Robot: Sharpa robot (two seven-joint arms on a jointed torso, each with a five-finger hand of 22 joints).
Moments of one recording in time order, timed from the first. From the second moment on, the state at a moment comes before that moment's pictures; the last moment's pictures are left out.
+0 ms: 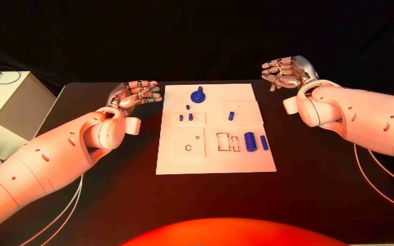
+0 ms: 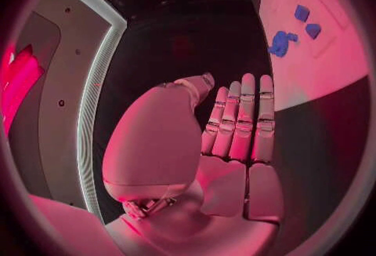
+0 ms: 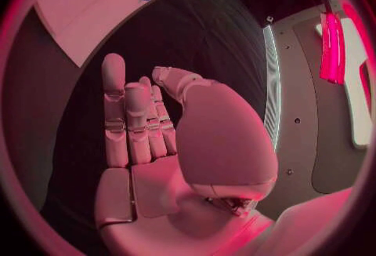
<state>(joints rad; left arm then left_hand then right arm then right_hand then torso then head) 0.81 -0.75 0.39 1.27 -0.28 -0.23 0.30 1.46 -0.21 0.56 0.23 0.05 0.85 0.22 0.30 0.24 1.06 0.17 0.15 0.07 1.02 0.11 0.40 0.32 0.17 0.95 0.23 0.23 0.14 1.20 -0.84 -0.10 1.23 -0.44 -0.54 0.31 1.41 -0.24 0.56 0.06 0.28 0.98 0.19 0.09 0.37 1.16 0.11 0.09 0.07 1.31 0.01 1.04 0.67 0.17 1.23 0.10 0.68 0.63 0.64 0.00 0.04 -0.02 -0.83</state>
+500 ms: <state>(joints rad) 0.81 -0.75 0.39 1.27 -0.28 -0.23 0.30 1.47 -0.21 0.56 0.22 0.05 0.85 0.22 0.30 0.24 1.07 0.17 0.15 0.07 1.02 0.11 0.40 0.32 0.17 0.95 0.23 0.23 0.14 1.20 -0.84 -0.10 1.23 -0.44 -0.54 0.31 1.41 -0.24 0.56 0.05 0.28 0.98 0.18 0.09 0.37 1.16 0.11 0.09 0.07 1.31 0.01 1.04 0.67 0.17 1.23 0.10 0.68 0.63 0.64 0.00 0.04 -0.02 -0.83</state>
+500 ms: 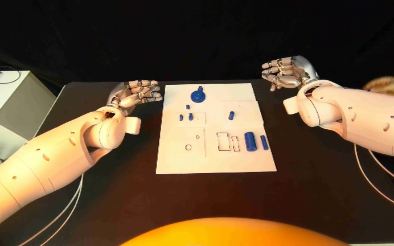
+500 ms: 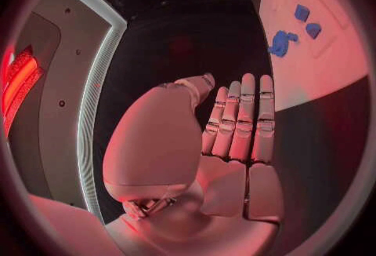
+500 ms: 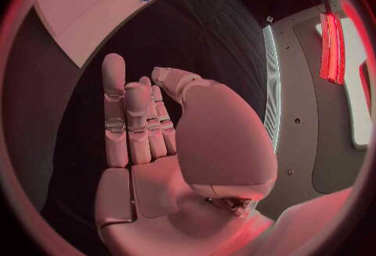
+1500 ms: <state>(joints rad) 0.81 -0.75 0.39 1.27 -0.28 -0.23 0.30 1.47 -0.21 0.56 0.22 0.05 0.85 0.22 0.30 0.24 1.07 0.17 0.15 0.07 1.02 0.11 0.40 0.33 0.17 0.95 0.23 0.23 0.14 1.20 -0.84 -0.10 1.22 -0.44 -0.54 0.32 1.41 -0.24 0.56 0.05 0.28 0.98 0.18 0.08 0.37 1.16 0.11 0.09 0.07 1.31 0.01 1.04 0.67 0.17 1.23 0.10 0.68 0.63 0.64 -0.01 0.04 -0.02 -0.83</state>
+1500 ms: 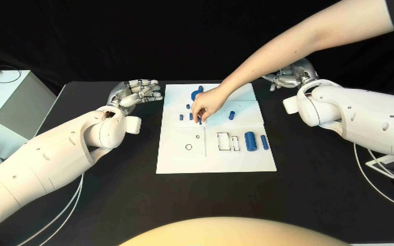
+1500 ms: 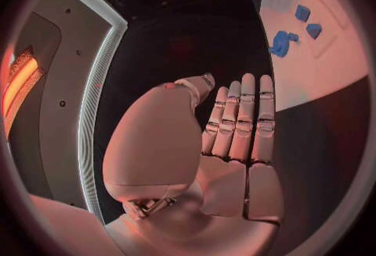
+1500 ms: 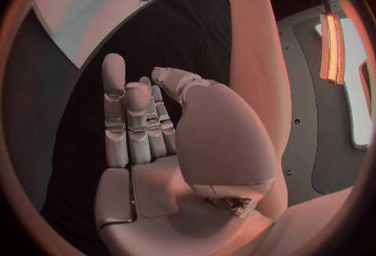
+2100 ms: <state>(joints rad) 0.81 -0.75 0.39 1.27 -0.28 -0.23 0.30 1.47 -0.21 0.56 0.22 0.05 0.85 0.22 0.30 0.24 1.07 0.17 0.15 0.07 1.02 0.11 0.40 0.32 0.17 0.95 0.23 0.23 0.14 1.20 -0.84 -0.10 1.22 -0.44 -0.53 0.32 1.41 -0.24 0.56 0.05 0.28 0.99 0.19 0.08 0.37 1.16 0.11 0.09 0.07 1.31 0.01 1.04 0.67 0.17 1.23 0.10 0.68 0.63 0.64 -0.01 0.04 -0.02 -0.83</state>
